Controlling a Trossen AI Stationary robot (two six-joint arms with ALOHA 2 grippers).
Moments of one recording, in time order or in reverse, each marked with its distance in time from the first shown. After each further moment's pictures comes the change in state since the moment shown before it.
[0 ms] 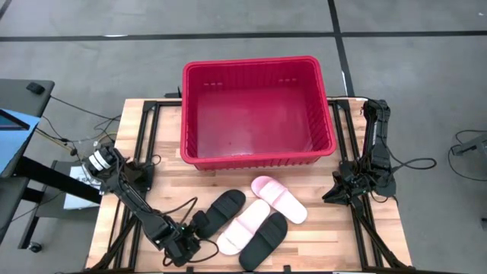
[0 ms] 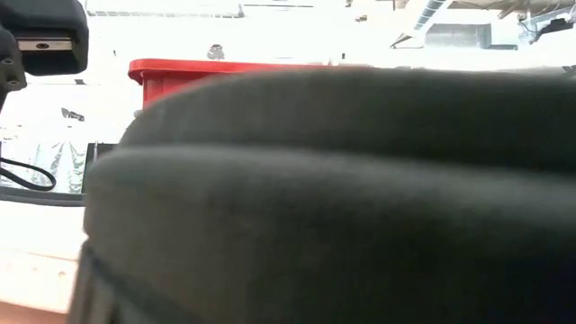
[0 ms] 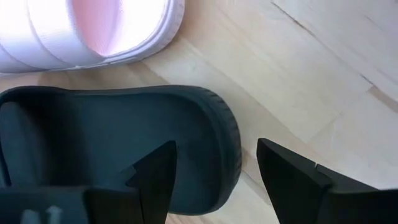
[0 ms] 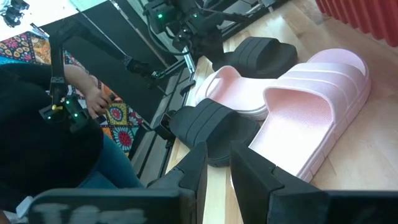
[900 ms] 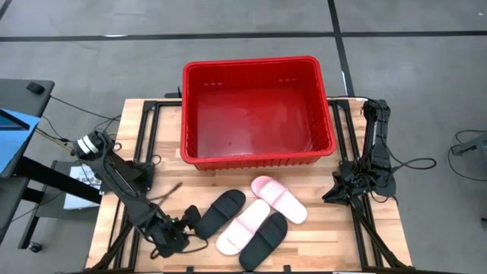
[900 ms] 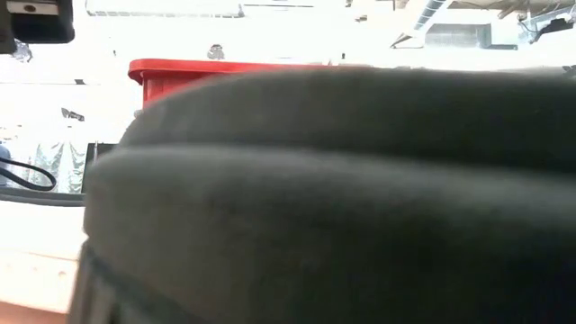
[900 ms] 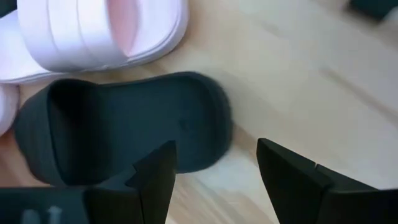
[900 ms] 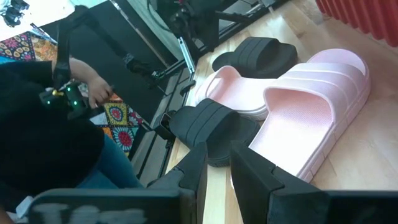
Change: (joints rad) left arm -0.025 -0.200 -0.116 0.023 0.008 0.038; right arm 0.000 0.000 0.000 0.000 0.000 0.000
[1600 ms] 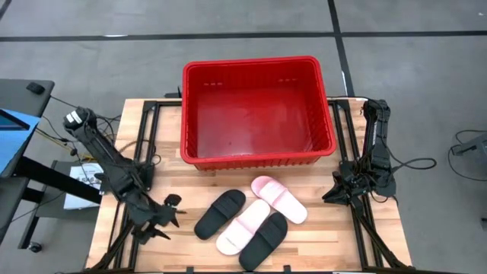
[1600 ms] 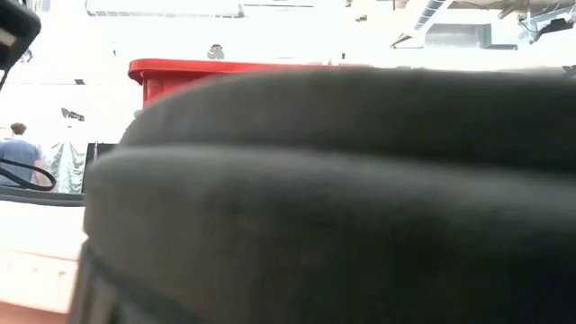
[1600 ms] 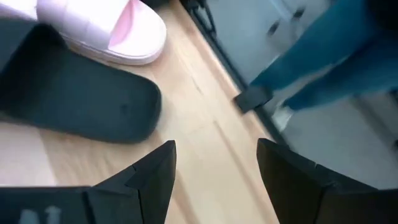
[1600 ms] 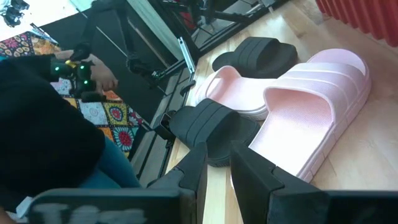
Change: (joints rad) left arm 0.001 -0.537 -0.316 0.207 0.274 -0.527; right arm 0.000 0.000 0.000 0.000 0.000 0.000
